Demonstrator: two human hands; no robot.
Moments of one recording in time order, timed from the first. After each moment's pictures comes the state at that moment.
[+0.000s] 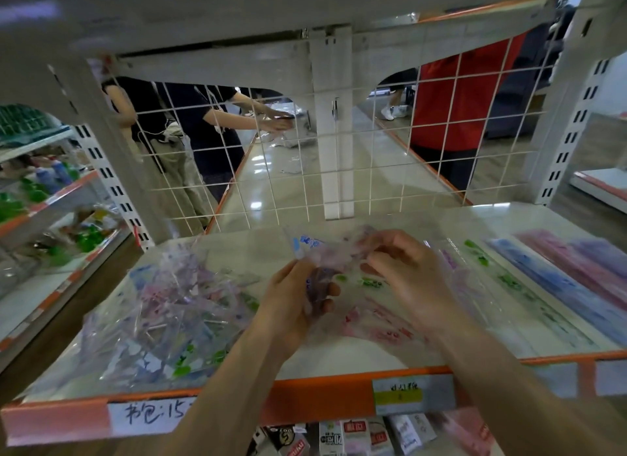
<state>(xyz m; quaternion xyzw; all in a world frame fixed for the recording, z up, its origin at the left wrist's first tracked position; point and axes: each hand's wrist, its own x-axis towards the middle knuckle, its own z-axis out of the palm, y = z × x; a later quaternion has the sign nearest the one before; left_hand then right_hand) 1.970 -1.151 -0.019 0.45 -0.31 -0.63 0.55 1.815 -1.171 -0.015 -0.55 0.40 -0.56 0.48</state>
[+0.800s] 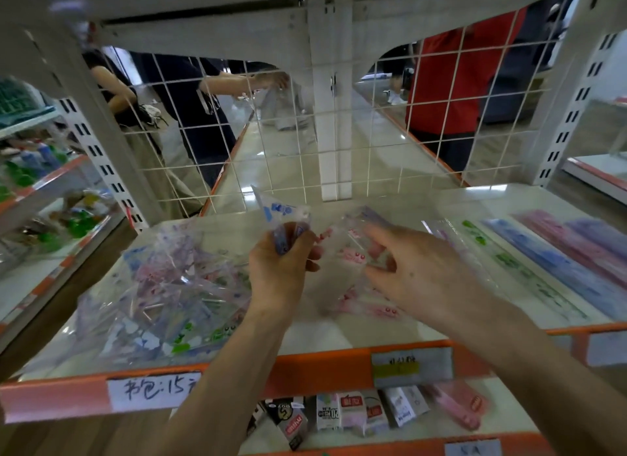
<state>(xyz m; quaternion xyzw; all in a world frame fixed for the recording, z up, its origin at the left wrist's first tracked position) 1.970 -1.161 -0.029 0.54 -0.41 -0.38 0.63 1.805 -1.140 0.010 -0.82 0.53 -0.22 0.02</state>
